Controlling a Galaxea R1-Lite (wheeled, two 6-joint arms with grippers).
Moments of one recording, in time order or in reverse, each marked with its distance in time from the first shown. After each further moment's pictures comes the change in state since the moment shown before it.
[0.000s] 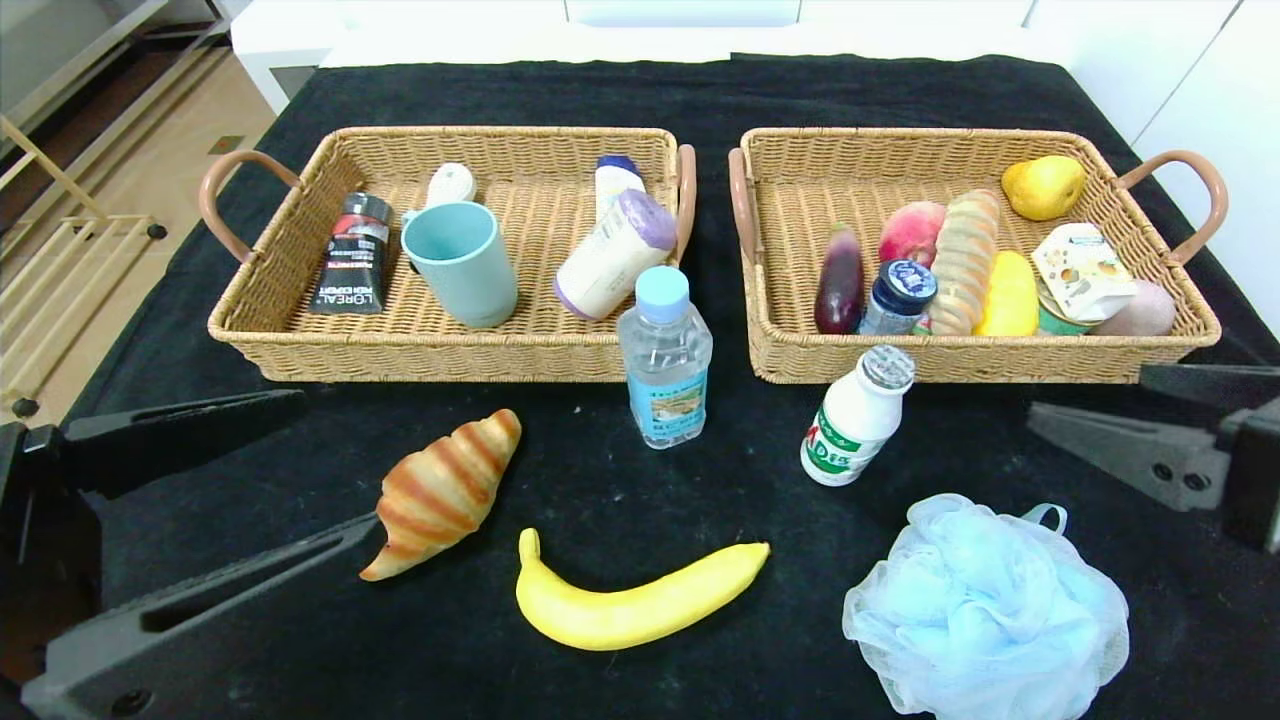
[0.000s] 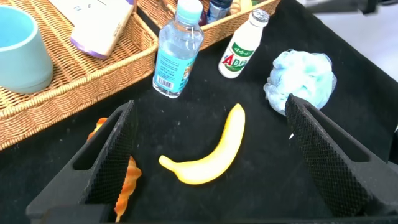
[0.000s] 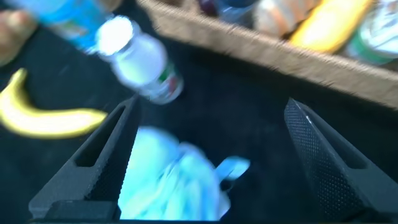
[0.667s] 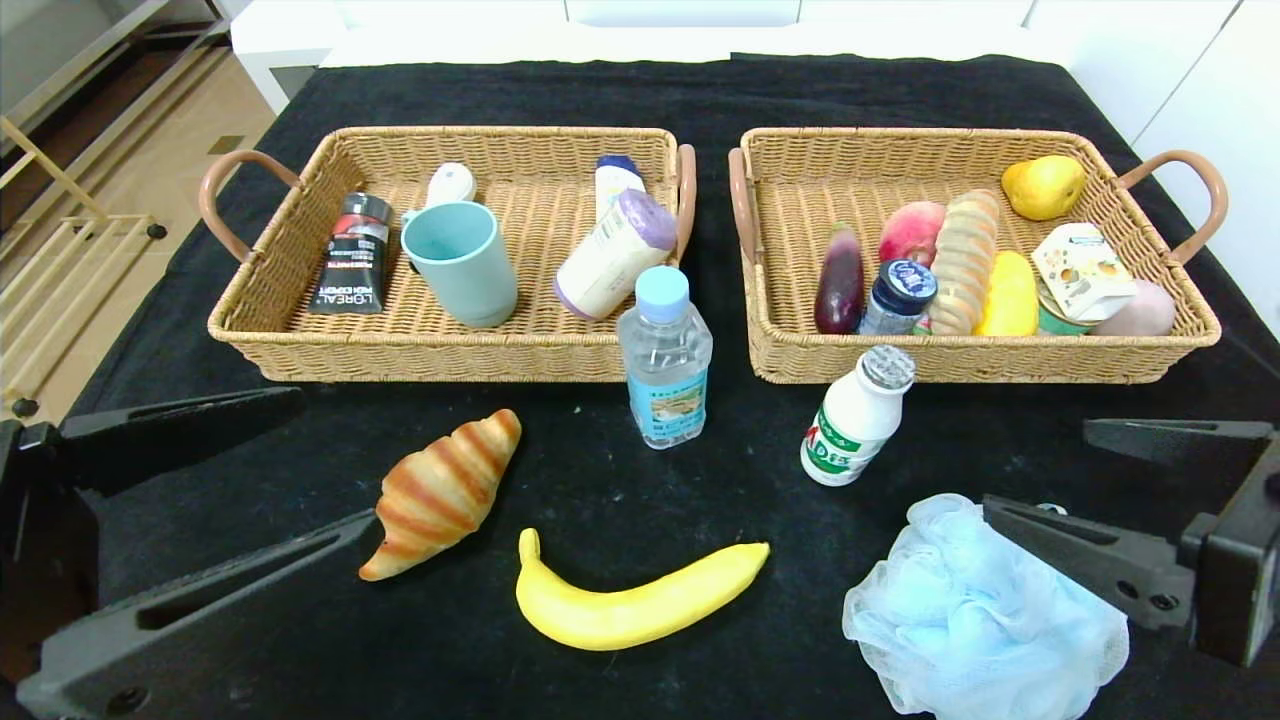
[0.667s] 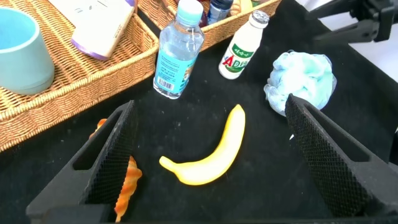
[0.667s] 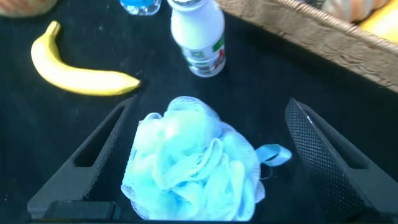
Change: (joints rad) left arm 0.001 -0.001 -0.003 0.000 0.001 0.000; right arm 0.155 0.008 0.060 -0.007 -0.036 -0.048
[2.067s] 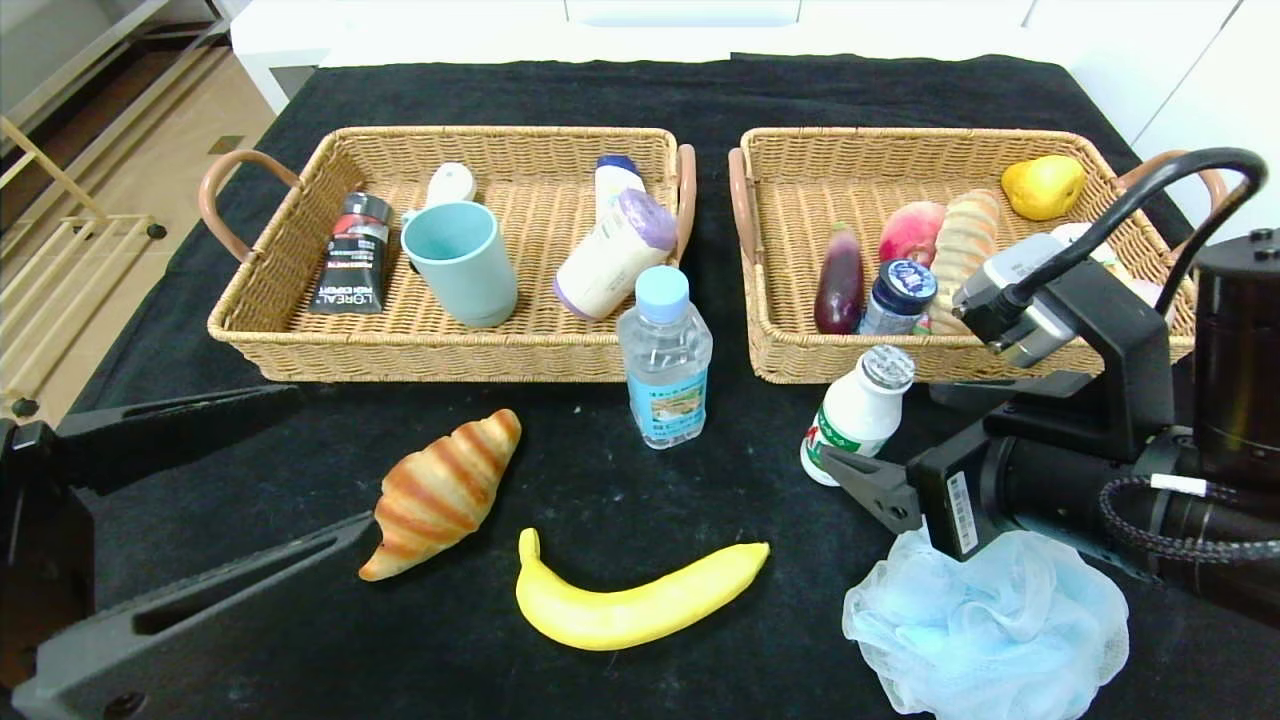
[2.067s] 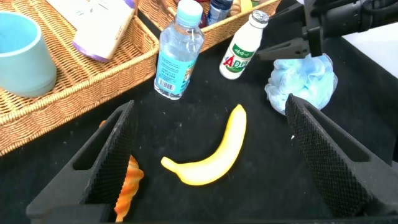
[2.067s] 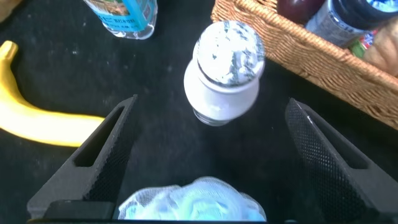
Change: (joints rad) left arm 0.000 -0.003 0.000 0.000 0.000 0.015; right arm 0.093 0.314 -0.138 -0.149 -0.173 -0.035
